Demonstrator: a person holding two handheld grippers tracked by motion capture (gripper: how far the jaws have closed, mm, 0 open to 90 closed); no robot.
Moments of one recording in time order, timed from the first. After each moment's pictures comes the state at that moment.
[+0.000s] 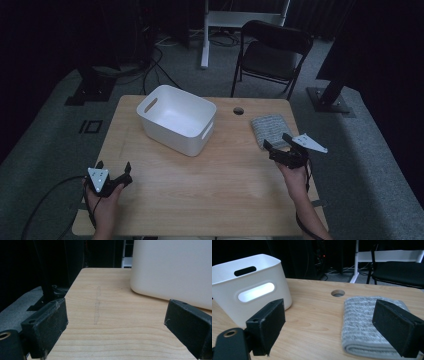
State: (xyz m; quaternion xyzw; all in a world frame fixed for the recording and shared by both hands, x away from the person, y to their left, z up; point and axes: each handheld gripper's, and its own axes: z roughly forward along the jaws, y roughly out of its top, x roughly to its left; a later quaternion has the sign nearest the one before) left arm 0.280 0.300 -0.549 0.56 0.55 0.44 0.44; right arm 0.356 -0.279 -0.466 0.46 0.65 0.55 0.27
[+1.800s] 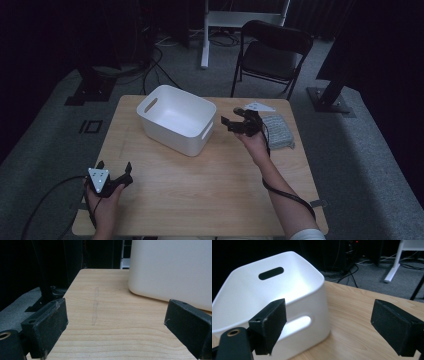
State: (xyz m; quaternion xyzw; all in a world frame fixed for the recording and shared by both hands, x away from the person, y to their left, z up) left arm 0.280 0.298 -0.549 0.56 0.54 0.44 0.45; right arm 0.463 -0.157 -0.439 0.40 0.71 0.54 0.18
